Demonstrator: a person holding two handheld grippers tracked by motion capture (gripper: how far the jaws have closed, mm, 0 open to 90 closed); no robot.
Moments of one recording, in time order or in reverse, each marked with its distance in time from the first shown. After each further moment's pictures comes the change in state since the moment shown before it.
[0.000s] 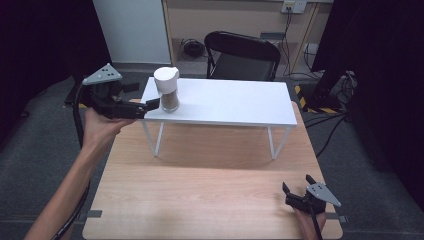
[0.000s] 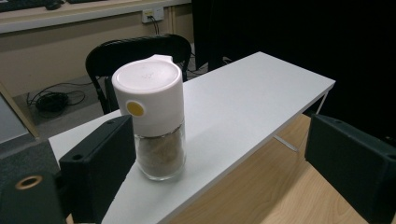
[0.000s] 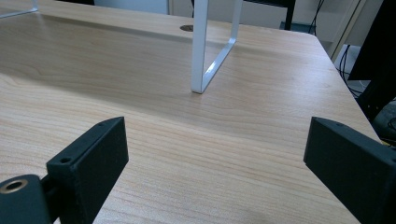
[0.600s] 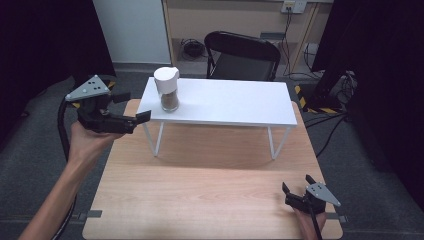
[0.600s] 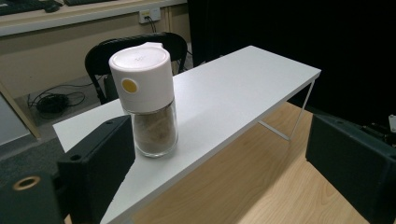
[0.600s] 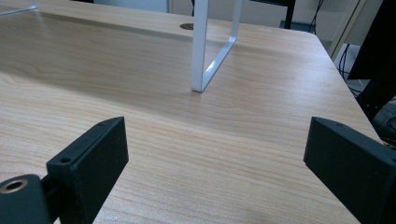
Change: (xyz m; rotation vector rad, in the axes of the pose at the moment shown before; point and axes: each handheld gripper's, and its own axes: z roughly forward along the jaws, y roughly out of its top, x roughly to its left) left arm -0.012 -0.011 -0.030 0.005 -0.001 0.031; right arm 0.001 0.001 0.000 0.005 -0.002 -0.004
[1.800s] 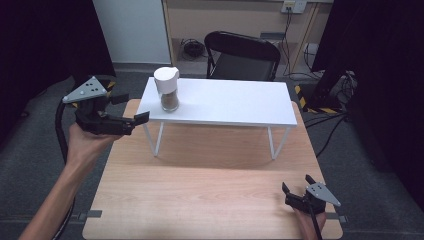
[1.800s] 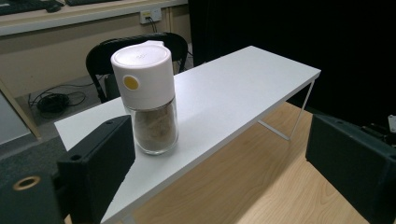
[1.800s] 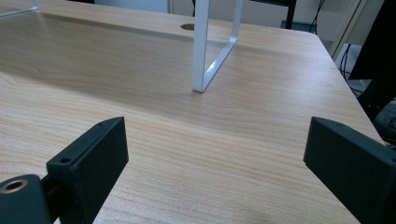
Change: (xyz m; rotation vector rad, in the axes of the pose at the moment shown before) left arm 0.000 -0.003 -0.001 -0.004 0.002 -0.005; right arm -0.001 0.000 0.000 -0.001 0.004 0.003
